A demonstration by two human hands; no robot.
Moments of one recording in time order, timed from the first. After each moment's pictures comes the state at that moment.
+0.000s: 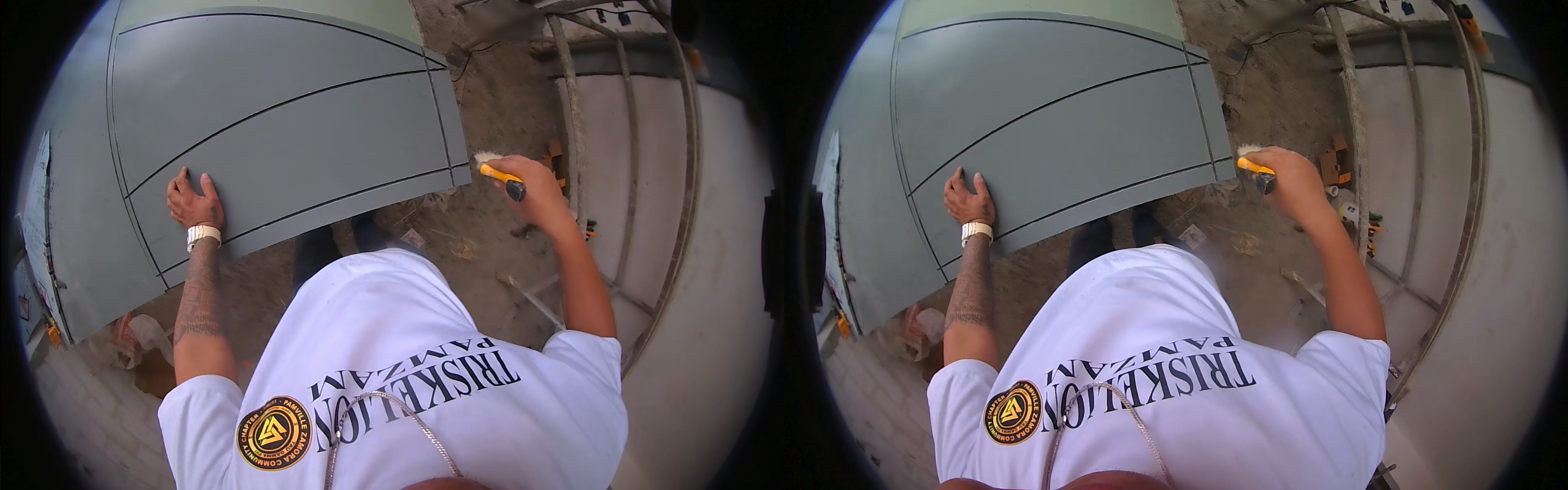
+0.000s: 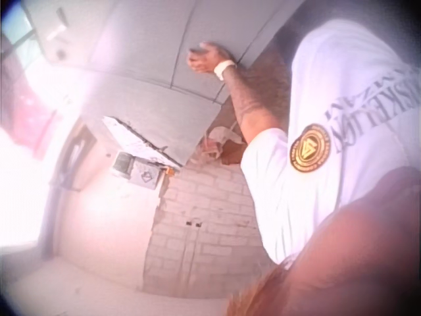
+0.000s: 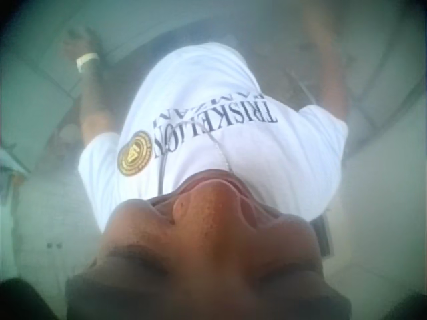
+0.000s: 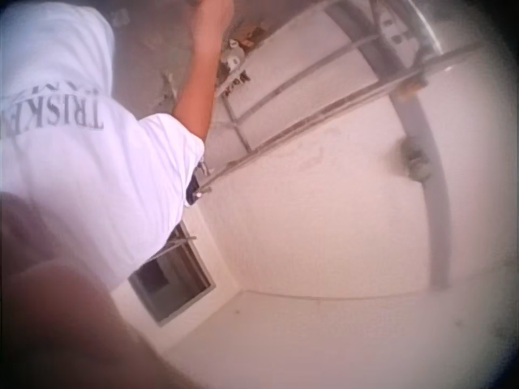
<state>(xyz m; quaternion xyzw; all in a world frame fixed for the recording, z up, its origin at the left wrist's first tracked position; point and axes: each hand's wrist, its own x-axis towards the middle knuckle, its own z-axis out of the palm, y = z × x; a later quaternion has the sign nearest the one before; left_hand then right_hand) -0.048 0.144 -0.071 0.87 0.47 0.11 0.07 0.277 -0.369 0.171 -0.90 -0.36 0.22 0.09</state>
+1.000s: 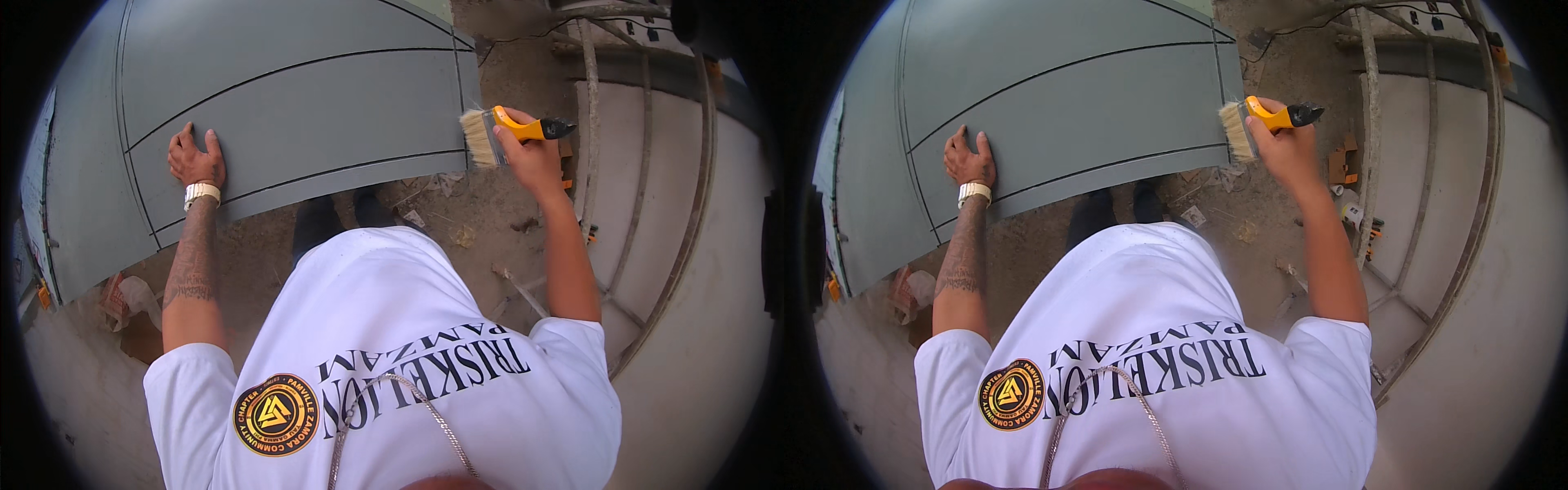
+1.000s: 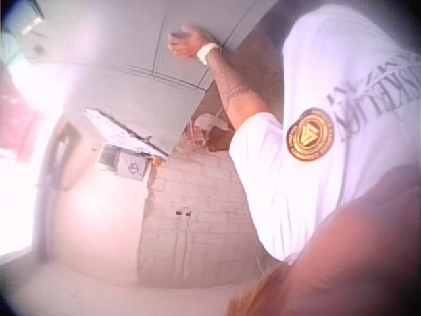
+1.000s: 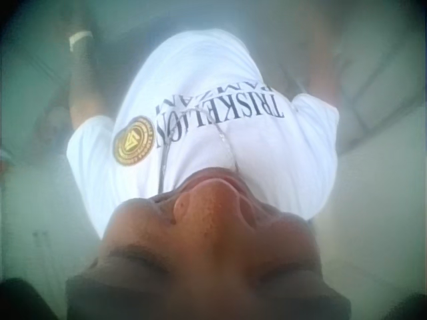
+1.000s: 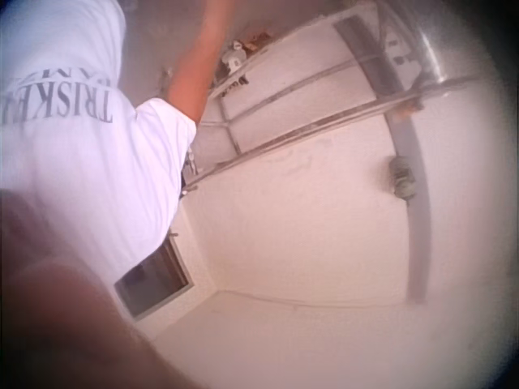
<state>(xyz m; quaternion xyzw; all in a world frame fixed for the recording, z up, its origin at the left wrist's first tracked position) -0.055 0.146 -0.076 0.87 0.47 0.11 0.08 0.269 -0.327 0.147 -0.92 -0.13 0.25 0.27</state>
